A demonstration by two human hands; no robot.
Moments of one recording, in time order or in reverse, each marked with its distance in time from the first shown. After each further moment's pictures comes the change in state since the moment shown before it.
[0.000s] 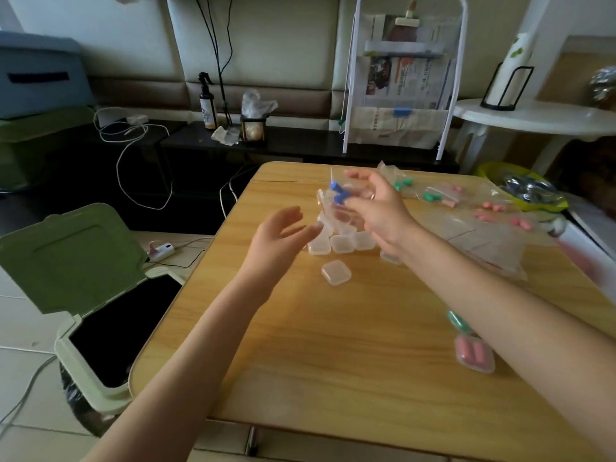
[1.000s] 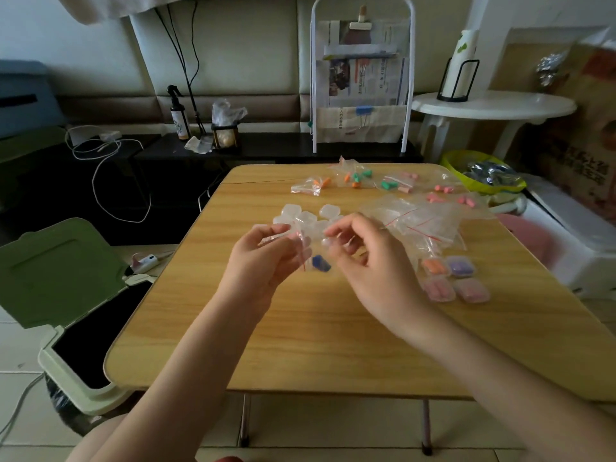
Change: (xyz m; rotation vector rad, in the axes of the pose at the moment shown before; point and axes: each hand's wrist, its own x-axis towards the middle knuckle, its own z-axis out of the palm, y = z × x) left_hand -0.062 0.031 0.038 -0.514 -0.001 -0.190; right_hand -0.145 -0.004 -0.026 -0.627 0.115 -0.474
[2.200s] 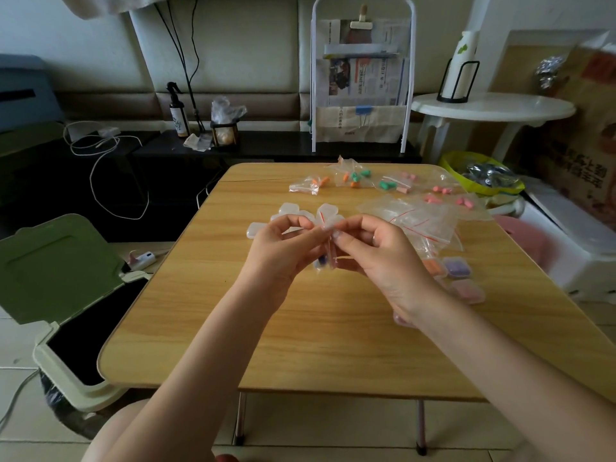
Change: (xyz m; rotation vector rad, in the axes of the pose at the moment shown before) left_hand 0.003 -0.002 0.022 0.033 -0.201 0.028; right_hand 0.009 0.001 -0.015 0.631 -0.084 0.472
